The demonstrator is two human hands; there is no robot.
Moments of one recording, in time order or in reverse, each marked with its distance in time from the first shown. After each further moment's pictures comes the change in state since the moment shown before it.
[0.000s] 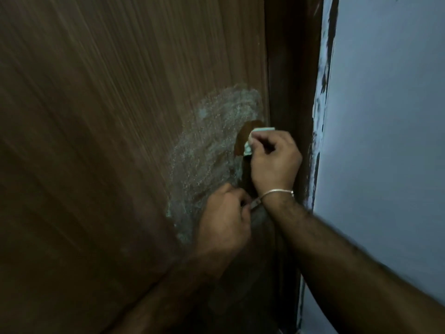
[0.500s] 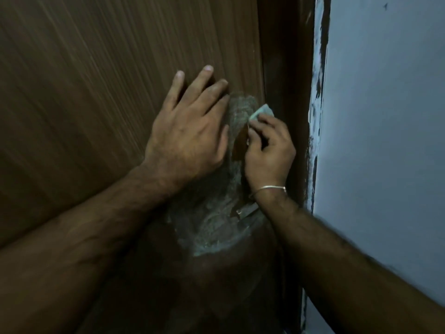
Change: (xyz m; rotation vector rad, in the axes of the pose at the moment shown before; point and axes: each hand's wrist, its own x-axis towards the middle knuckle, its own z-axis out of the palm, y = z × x) left_hand 0.073 0.004 -0.103 0.752 0.273 0.496; right_hand 0.009 -0.015 0.005 0.028 0.015 -0.038
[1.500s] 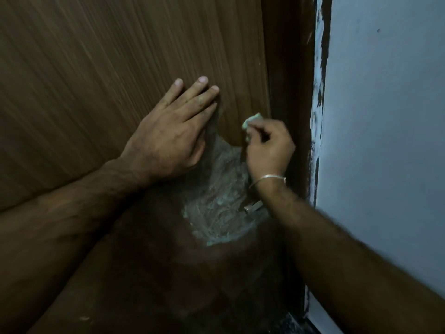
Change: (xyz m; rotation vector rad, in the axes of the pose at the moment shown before) left_hand -0.006 -0.052 -0.021 0.023 -0.017 0.203; right_hand 0.012 -0.033 0.001 0.082 -0.037 0.137
